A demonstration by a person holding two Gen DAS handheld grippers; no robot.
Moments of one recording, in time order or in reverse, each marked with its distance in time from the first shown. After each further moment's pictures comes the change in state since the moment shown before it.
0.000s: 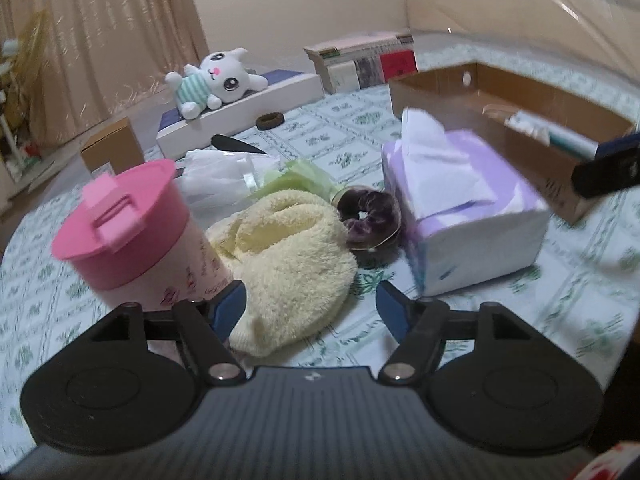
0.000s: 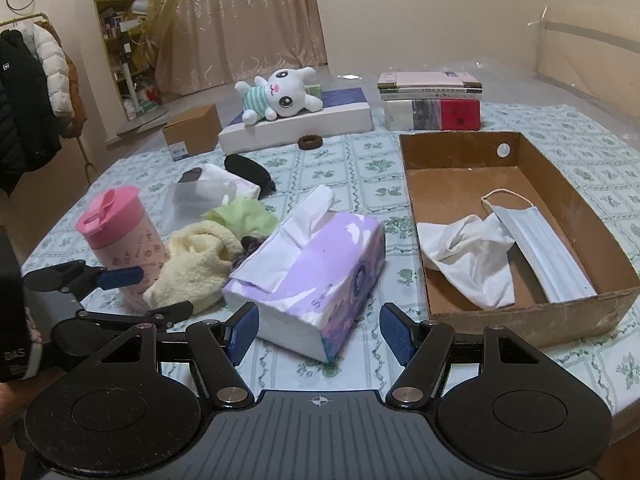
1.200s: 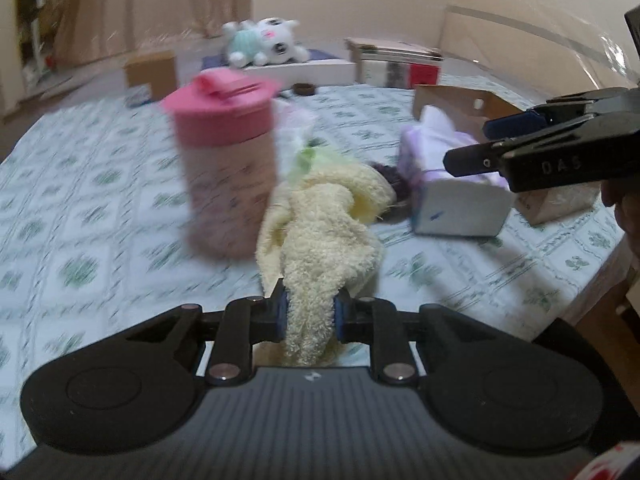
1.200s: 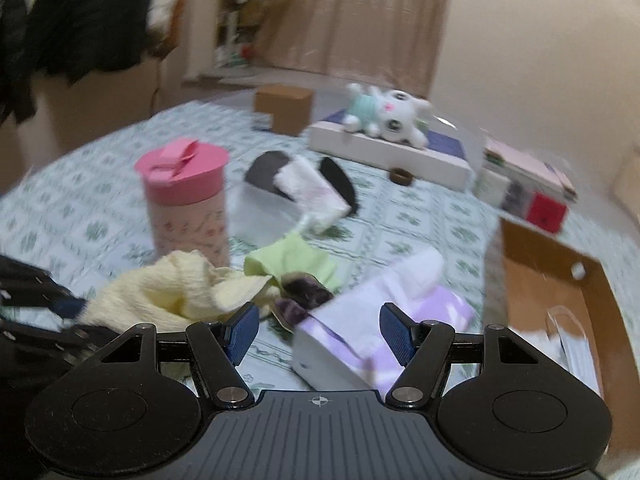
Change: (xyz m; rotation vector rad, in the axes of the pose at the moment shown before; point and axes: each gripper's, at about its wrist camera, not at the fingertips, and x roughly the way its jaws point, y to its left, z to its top) left arm -0.081 0.051 -0.063 -0.302 0.046 -0.076; right arm 0.048 0.087 0.007 -0.465 -0.013 0.064
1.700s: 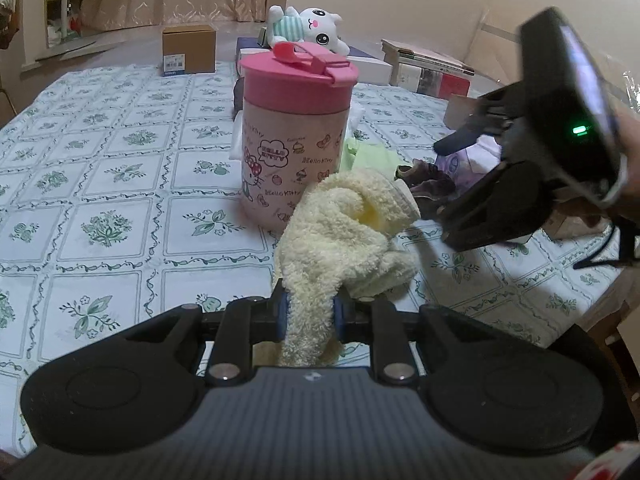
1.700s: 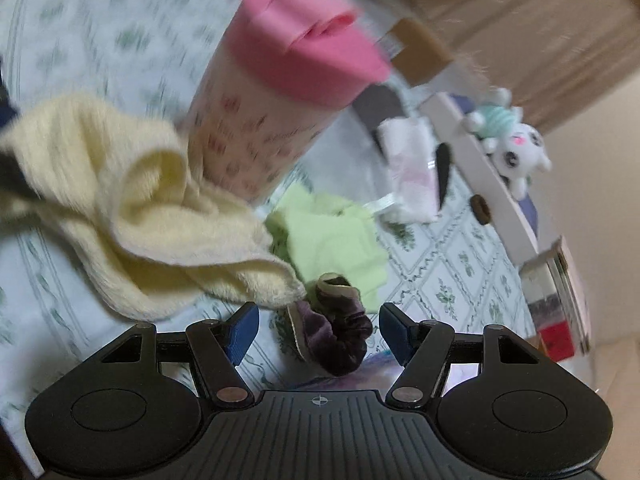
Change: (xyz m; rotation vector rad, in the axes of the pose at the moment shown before) left arm 0.001 0.041 -0.014 -0.111 0.002 -0.020; right arm 0.119 0.062 0.002 -0.642 0.272 -0.039
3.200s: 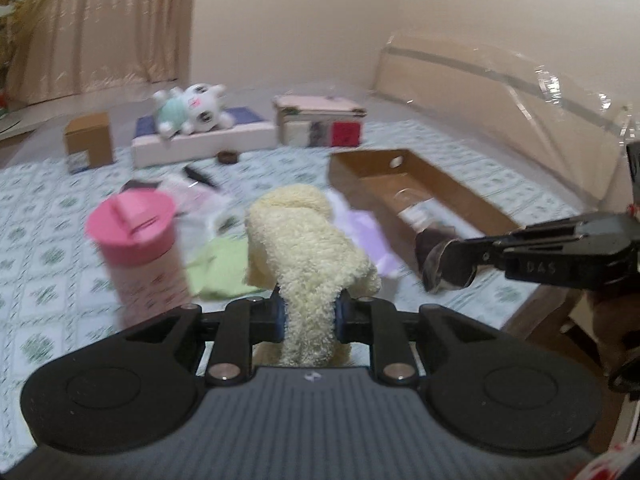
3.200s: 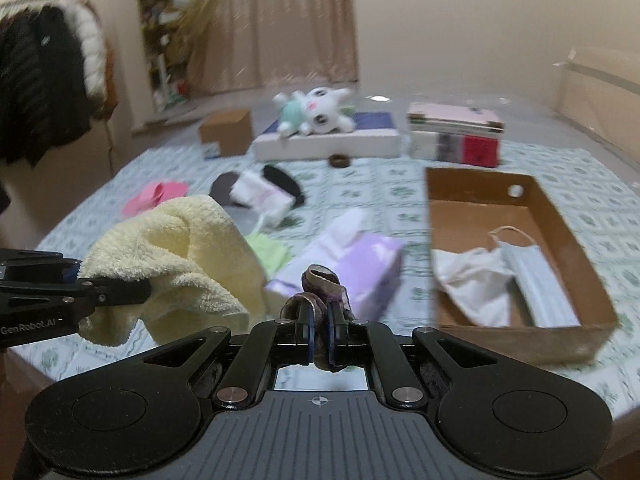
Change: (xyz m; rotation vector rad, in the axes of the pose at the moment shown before) left arm -0.051 -0.114 0.064 0.181 -0.117 -0.192; right arm -0.197 -0.055 -0.149 1.002 -0.275 0.028
